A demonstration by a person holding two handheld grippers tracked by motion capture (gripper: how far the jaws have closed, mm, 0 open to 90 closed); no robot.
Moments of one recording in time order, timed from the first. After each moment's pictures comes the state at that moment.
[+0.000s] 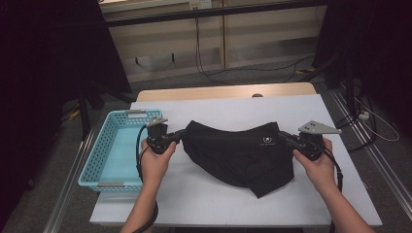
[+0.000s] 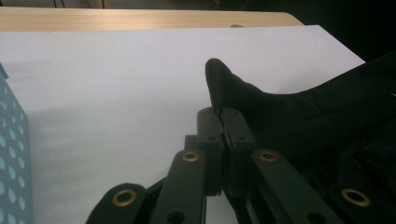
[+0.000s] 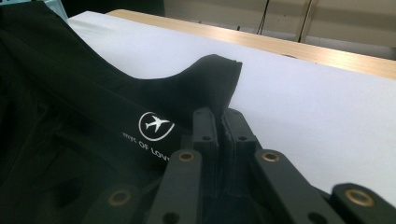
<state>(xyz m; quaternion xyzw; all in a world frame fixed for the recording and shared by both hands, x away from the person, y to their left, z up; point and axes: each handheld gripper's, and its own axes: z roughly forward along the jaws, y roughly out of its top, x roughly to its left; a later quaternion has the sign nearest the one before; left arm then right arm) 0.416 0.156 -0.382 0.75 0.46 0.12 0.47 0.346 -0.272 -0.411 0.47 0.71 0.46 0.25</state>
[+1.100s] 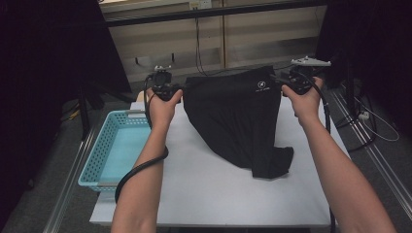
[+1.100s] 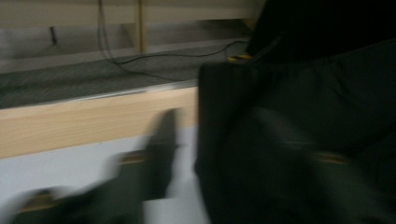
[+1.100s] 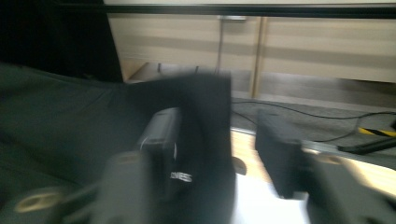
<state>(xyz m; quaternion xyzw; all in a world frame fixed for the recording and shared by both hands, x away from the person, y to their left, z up) 0.540 0.122 -0.318 0.72 0.49 0.19 0.45 0.490 -0.273 -0.322 0.52 0.64 0.47 0.32</state>
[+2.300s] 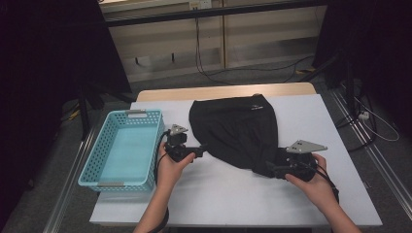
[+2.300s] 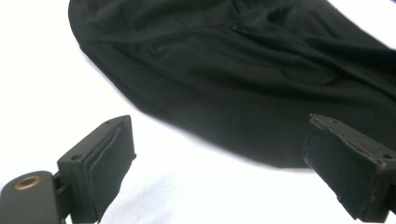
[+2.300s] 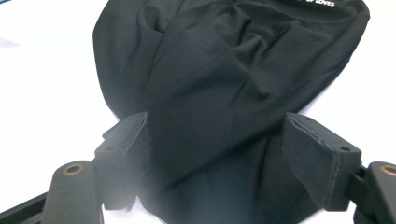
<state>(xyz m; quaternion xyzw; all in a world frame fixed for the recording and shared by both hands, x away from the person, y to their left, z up) 0.418 0.119 -0.430 0.79 0.43 0.13 0.43 0.312 -0.247 -0.435 0.45 0.77 0.40 0.21</state>
